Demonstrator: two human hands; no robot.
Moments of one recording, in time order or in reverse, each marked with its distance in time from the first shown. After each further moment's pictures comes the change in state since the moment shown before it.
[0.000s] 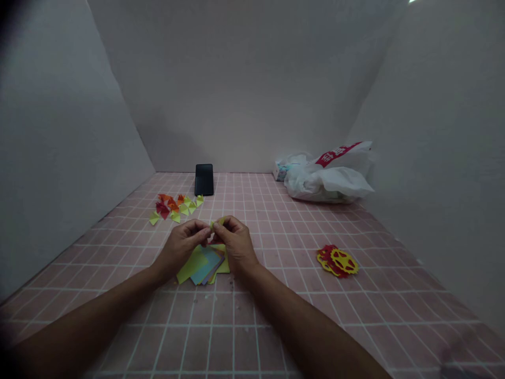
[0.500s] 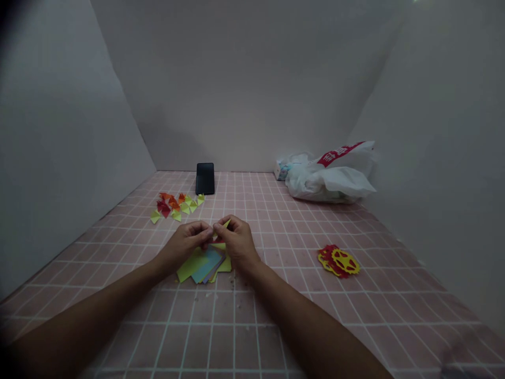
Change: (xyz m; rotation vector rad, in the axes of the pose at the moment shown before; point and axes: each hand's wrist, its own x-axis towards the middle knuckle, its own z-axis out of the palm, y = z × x) left_hand 0.003 0.000 -0.006 0.038 -0.160 -0.079; right_hand 0.001 -0.005 -0.003 -0.225 0.023 0.002
